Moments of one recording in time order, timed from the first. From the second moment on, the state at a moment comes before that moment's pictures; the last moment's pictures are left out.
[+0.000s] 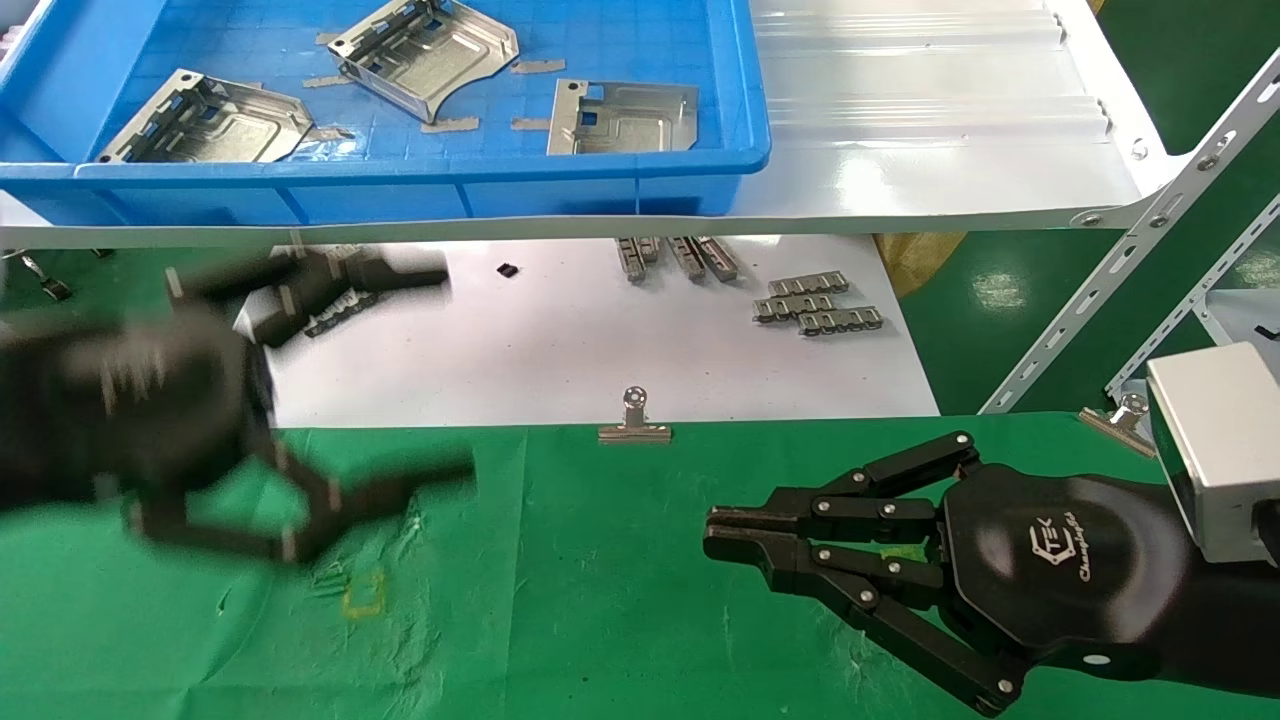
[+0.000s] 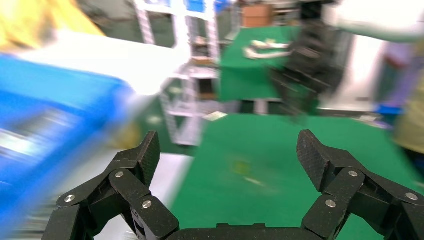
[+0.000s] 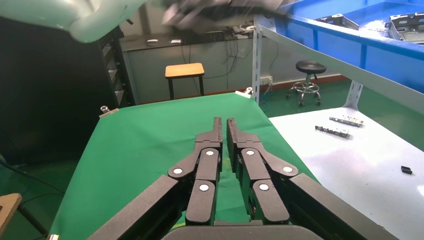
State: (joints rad) left arm -1.35 0.67 0.31 -1.18 0.87 1.42 -0.23; right arm 1.09 -0.59 -0.33 1.27 -0.69 -1.47 0.16
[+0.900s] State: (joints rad) left arm -2.06 1.22 0.58 -0.14 1.47 0.87 -0.14; right arm 1.09 -0.59 -0.33 1.27 -0.69 -1.47 0.16
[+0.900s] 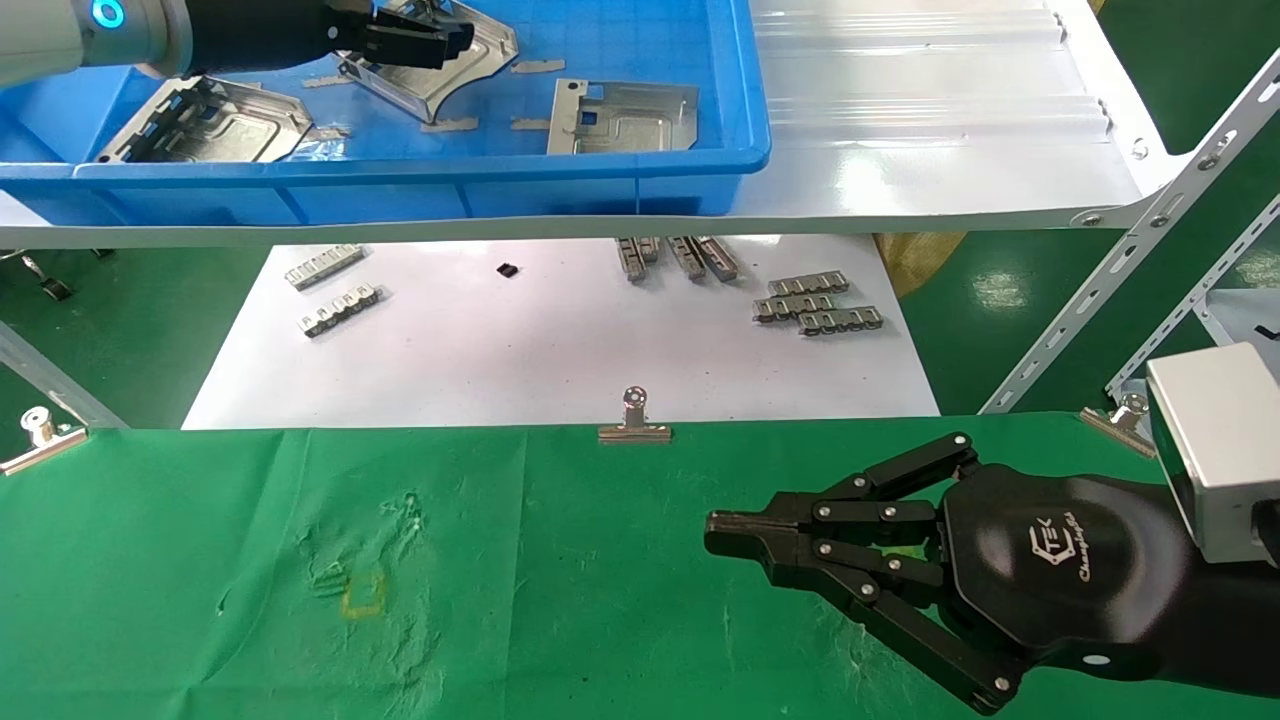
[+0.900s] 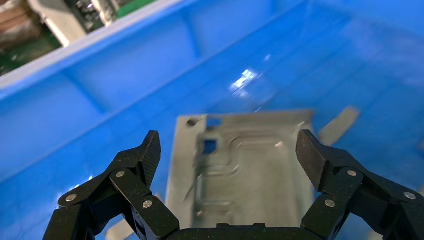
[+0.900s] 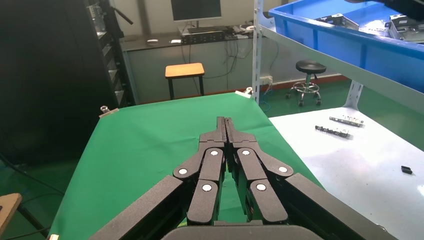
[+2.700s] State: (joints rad) left arm -2.12 1.08 0.50 -0.13 1.33 1.42 0.04; right arm 1.09 -0.59 -0.34 1.27 -0.69 -1.47 0.16
